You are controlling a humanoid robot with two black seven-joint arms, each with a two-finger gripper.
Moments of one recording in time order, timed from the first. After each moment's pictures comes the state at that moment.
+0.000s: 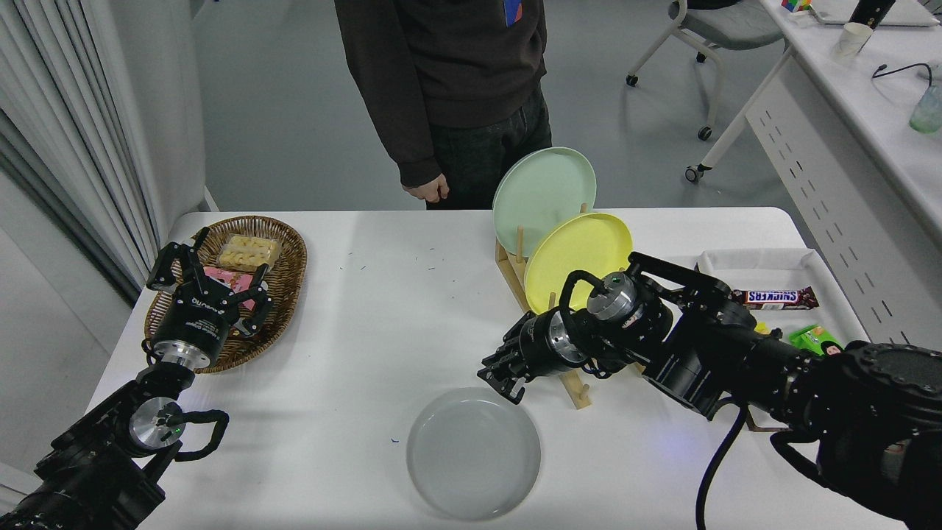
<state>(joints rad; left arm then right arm) -0.46 0.30 -1.06 -0.55 0.23 -0.56 -0.49 1.08 0.00 0.15 0.67 0.71 -0.37 -0.56</state>
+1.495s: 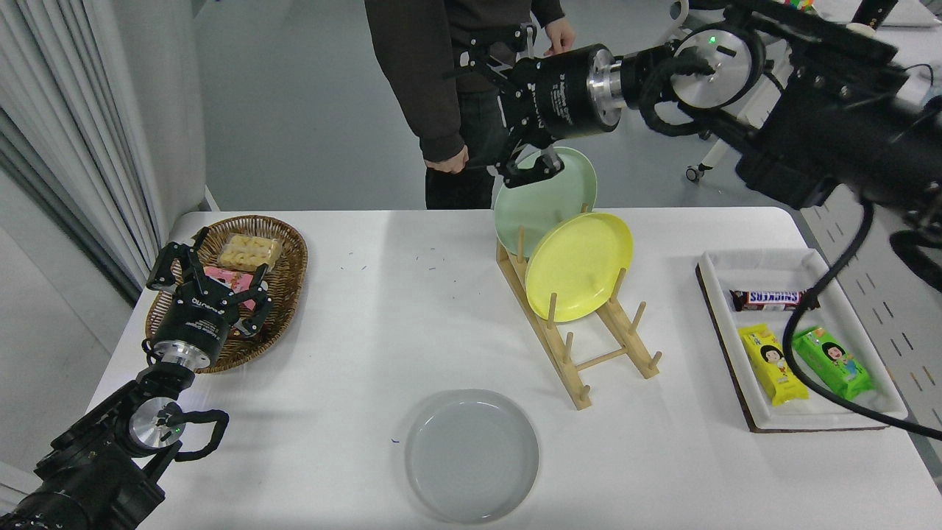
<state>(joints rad) -0.46 0.30 -1.06 -0.55 0.23 -0.56 -0.49 1.59 -0.34 0.10 0.79 0.45 0.36 -0.56</state>
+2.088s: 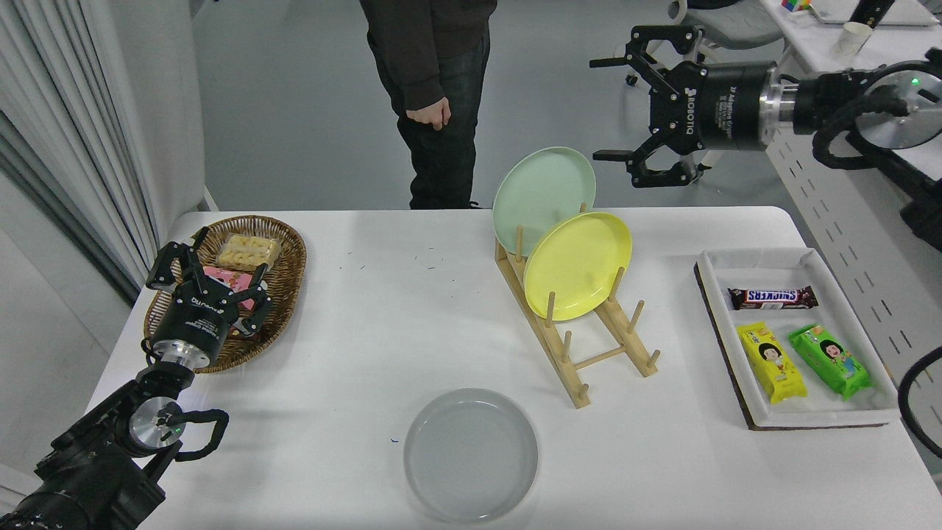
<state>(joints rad) -0.46 0.30 -1.06 -0.55 0.23 -0.56 -0.49 1.19 -0.66 0.55 1.00 0.20 0.38 -0.56</state>
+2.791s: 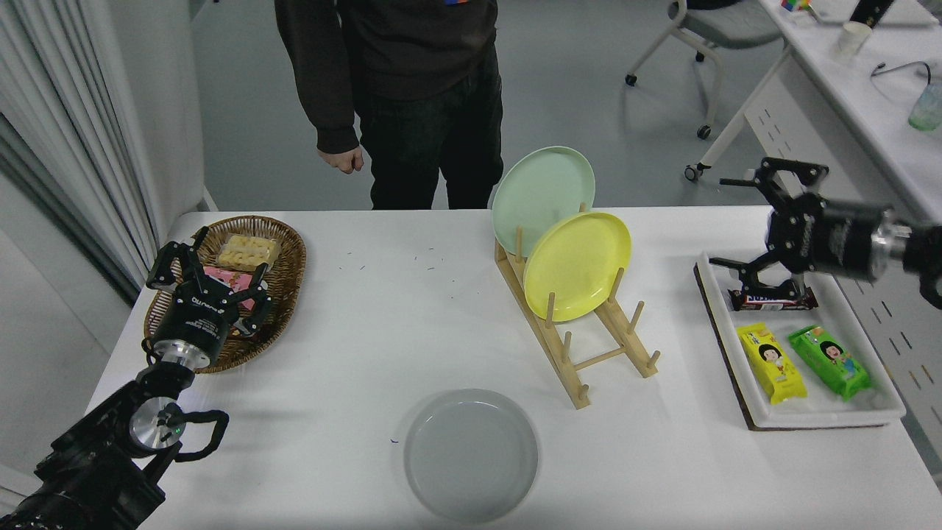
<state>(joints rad) -0.46 0.30 -1.06 -0.55 0.23 -0.56 -0.49 0.70 -0.76 0.88 1.01 0.11 0.37 -0.56</state>
